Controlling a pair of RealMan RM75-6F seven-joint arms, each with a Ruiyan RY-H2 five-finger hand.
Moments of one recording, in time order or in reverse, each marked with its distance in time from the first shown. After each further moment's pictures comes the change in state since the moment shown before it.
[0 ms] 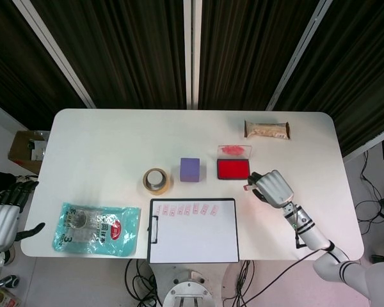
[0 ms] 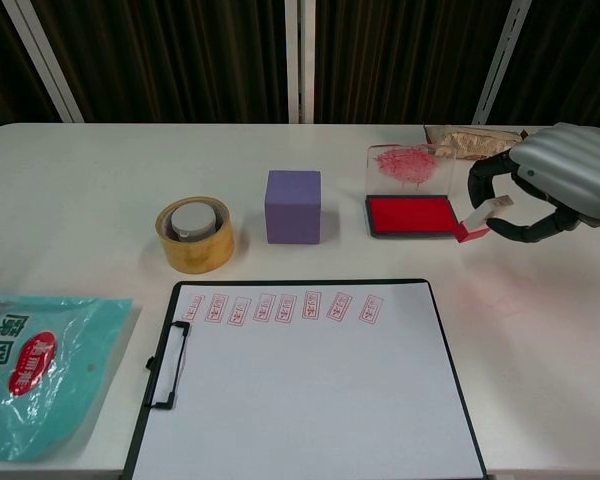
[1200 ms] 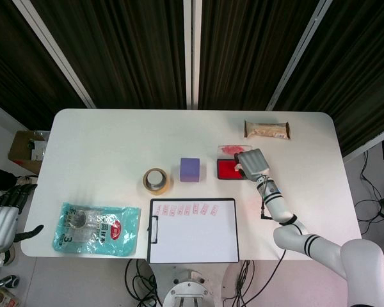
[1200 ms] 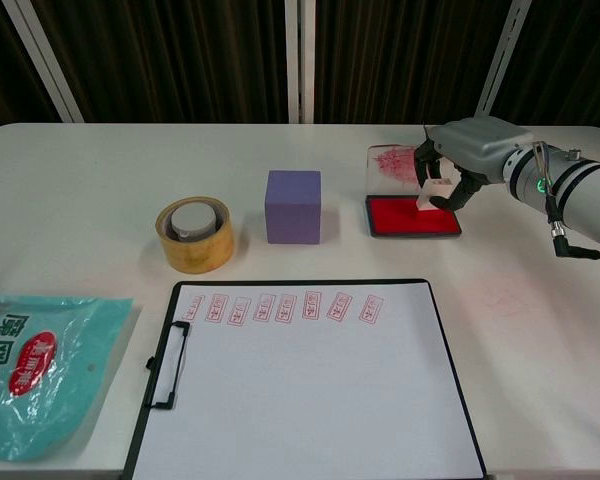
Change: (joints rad) left arm 0.001 -0.026 0.007 0.058 -0.025 -0.030 -0.047; right arm 0.227 -0.101 0.207 -0.071 0.500 -0.461 -0.427
